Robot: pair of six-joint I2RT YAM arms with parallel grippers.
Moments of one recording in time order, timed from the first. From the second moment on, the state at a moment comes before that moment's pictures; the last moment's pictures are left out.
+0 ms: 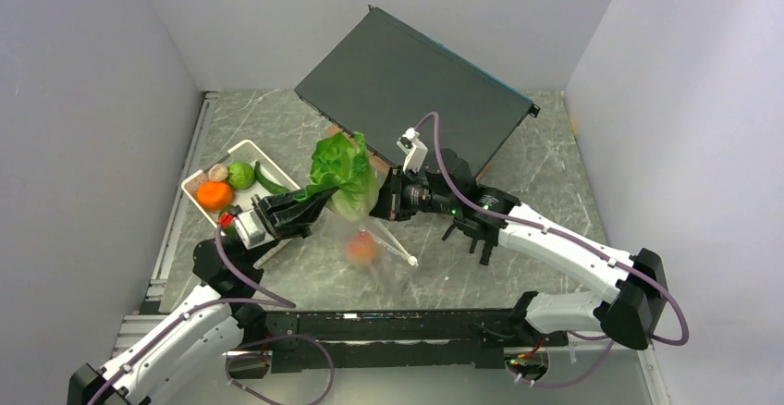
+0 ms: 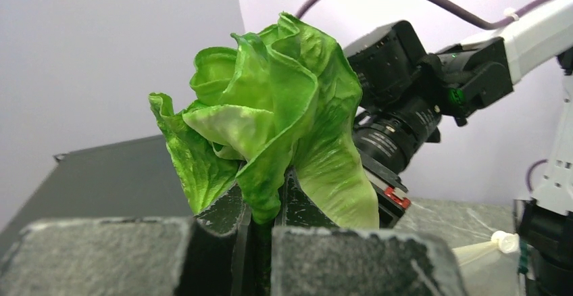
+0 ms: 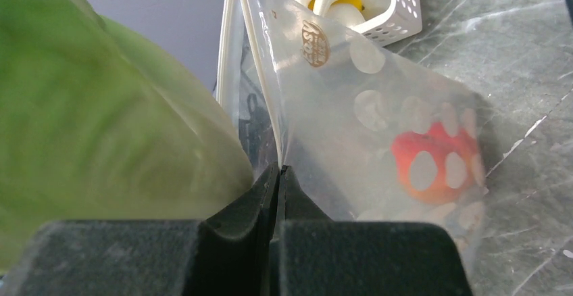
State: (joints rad) left arm -0.60 0.58 0.33 0.95 0.43 -0.09; right arm 0.90 1.22 1.02 -0.16 -0.28 0.82
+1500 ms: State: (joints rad) left arm -0.60 0.47 0.20 0.78 0.58 -0.11; right arm 0.81 1.26 0.99 -0.04 -0.41 0.97
